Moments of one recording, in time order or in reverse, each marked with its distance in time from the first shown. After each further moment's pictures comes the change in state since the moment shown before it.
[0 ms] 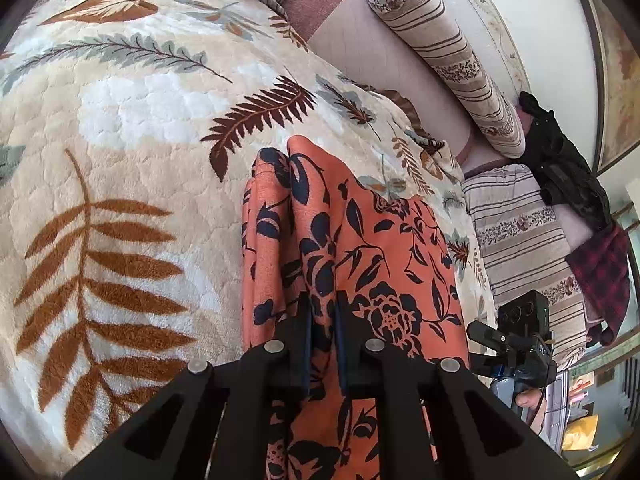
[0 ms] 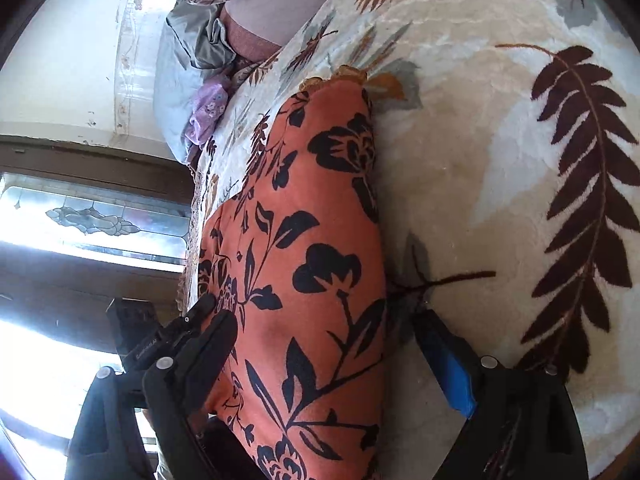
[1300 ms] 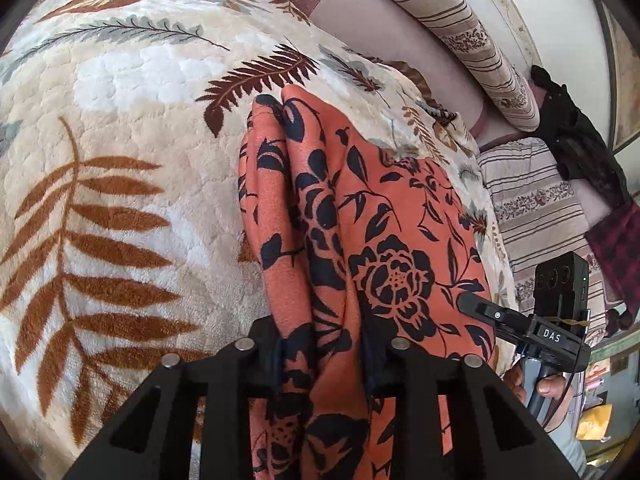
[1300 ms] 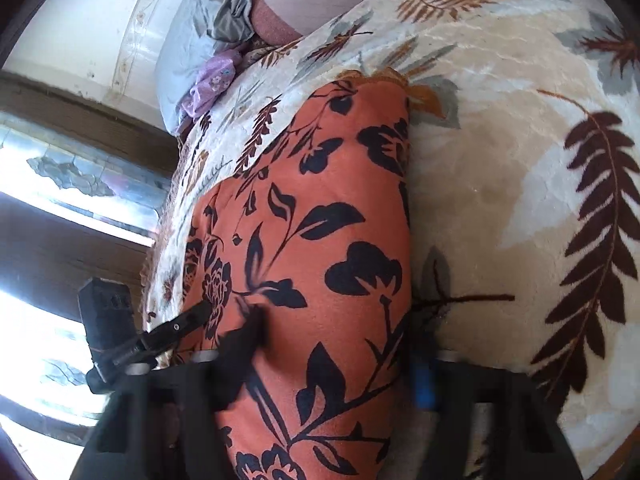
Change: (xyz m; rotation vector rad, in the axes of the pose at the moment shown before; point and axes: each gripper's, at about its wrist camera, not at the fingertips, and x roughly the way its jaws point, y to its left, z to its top) left arm 0.013 -0.007 -0.020 0.053 0.065 0.058; right arm 0.010 0.045 -0.004 -0.228 -0.017 -0.187
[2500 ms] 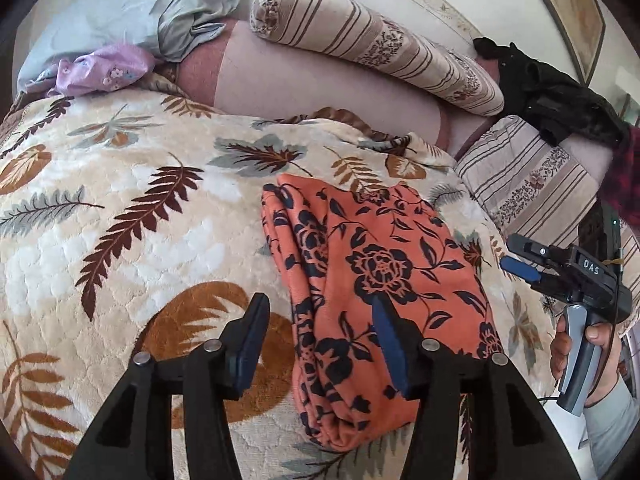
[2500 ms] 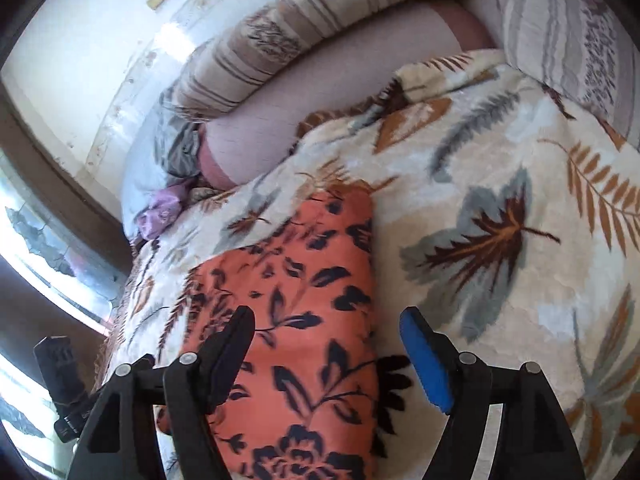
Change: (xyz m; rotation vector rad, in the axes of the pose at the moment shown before) left arm 0.042 -0.126 0.037 0.321 -0.226 0.117; right arm -0.120 -0.073 0.094 -0.045 -0.377 -0.099
